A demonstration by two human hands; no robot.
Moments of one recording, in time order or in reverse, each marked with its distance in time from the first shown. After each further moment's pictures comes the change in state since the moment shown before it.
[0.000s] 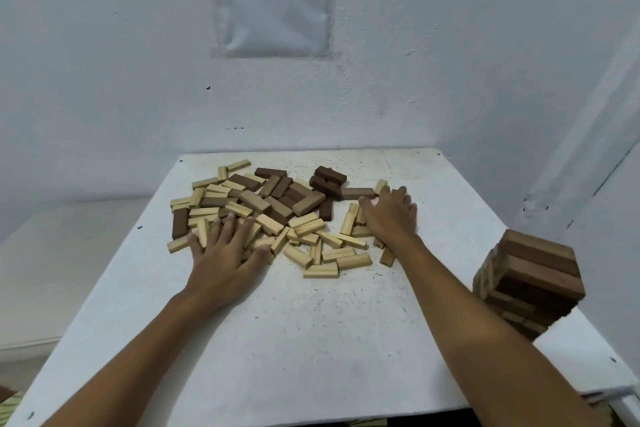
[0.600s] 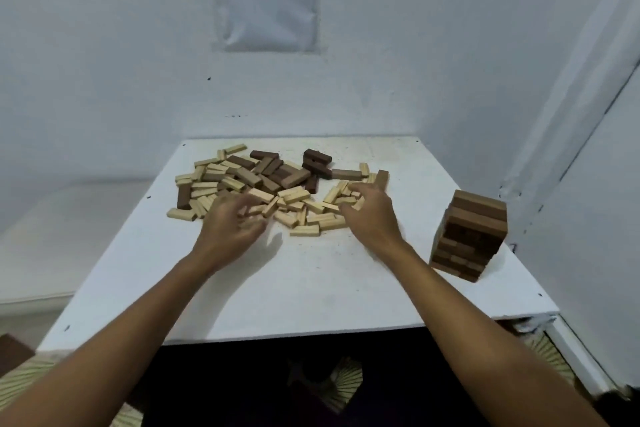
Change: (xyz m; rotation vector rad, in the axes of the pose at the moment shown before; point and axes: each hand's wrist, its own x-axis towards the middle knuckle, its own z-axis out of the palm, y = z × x) left_hand -0.038 0.034 -0.024 -0.338 0.229 0.224; right_hand -0.123 0.003 -0.046 0.471 0.071 -0.264
